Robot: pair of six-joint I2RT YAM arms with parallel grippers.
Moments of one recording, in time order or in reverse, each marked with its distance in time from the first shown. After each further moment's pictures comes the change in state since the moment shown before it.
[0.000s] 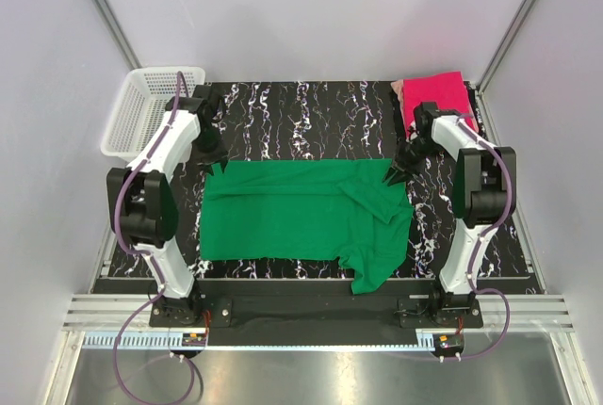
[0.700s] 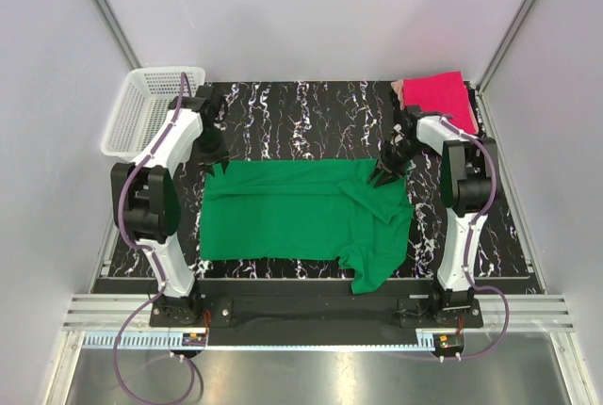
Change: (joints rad) left arm 0.000 0.043 0.014 0.000 0.000 0.015; right arm 0.053 0.143 0.063 0.050 -0.106 0.000
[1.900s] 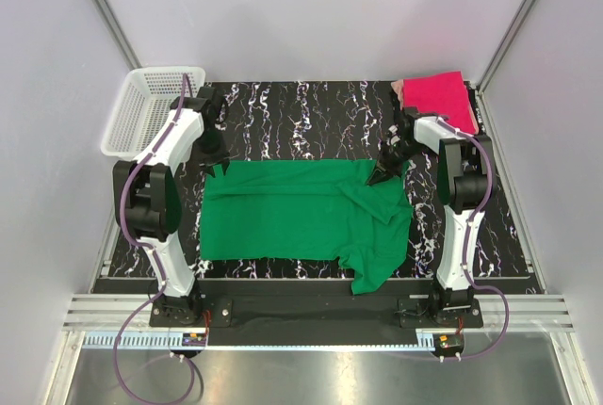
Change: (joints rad) left arm 0.000 0.018 0.000 0.000 0.000 0.002; right arm 0.008 0.050 0.023 0.004 -0.070 -0.028
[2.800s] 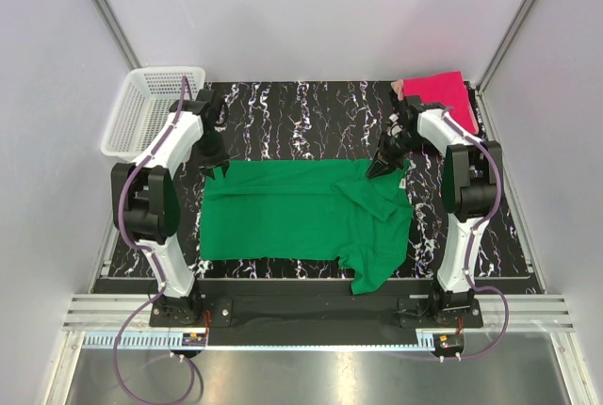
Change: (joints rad) left arm 0.000 -0.025 -0.042 0.019 0.005 -0.001; right arm 0.018 -0.109 0.030 -0.082 0.006 -0.011
